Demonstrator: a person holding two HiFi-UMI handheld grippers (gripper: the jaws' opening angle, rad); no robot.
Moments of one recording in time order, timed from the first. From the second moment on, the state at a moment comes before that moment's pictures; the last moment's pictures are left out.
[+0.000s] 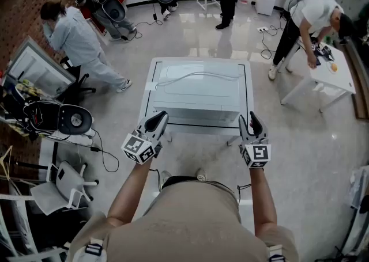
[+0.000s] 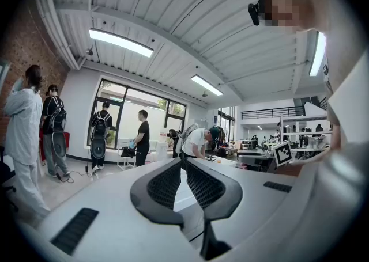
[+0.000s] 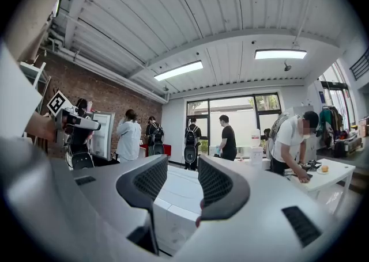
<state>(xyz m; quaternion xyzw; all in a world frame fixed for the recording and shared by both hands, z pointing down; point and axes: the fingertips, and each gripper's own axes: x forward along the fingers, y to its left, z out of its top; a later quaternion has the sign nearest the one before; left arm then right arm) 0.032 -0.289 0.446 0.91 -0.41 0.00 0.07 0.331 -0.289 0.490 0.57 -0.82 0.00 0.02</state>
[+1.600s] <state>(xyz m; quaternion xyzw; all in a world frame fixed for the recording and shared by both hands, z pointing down) 0.019 -0.278 0.467 0.91 -0.41 0.01 0.08 0.315 -0.281 0.508 0.57 -0.82 0.01 0.05</state>
